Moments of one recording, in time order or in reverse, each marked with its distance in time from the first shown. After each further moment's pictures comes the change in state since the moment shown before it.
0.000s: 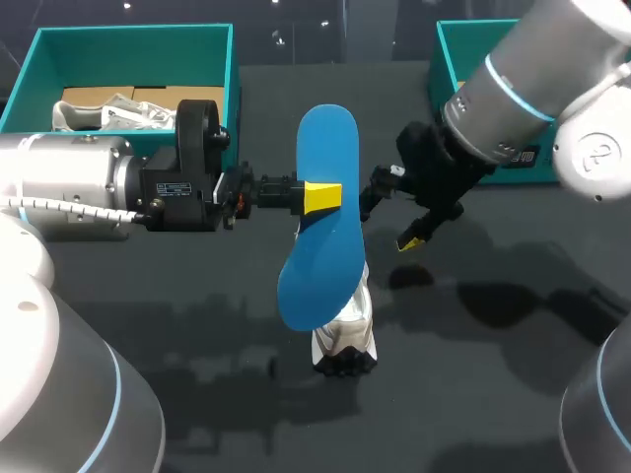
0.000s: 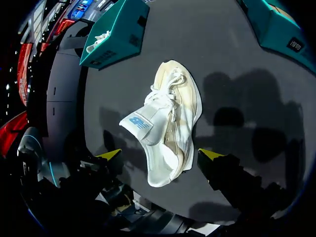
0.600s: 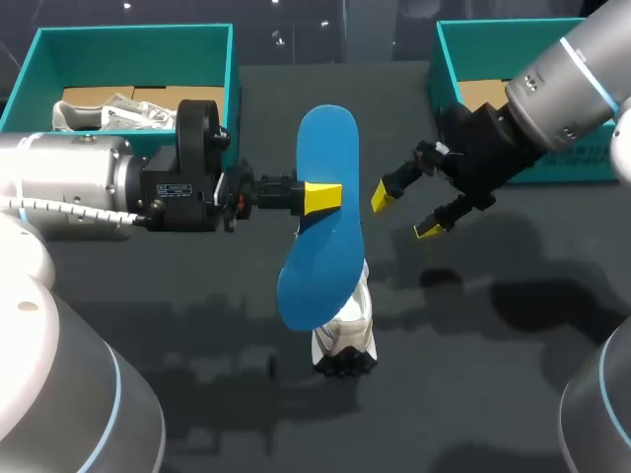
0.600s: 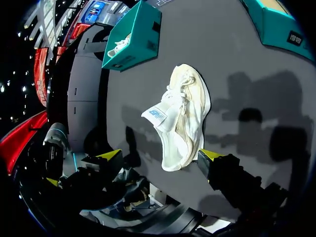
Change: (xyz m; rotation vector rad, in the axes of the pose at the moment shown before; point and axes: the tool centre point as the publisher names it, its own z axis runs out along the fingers) left arm -0.003 0.001 0.000 -0.010 -0.016 0.063; right arm 0.006 -0.008 -0.049 0.008 0.193 0.020
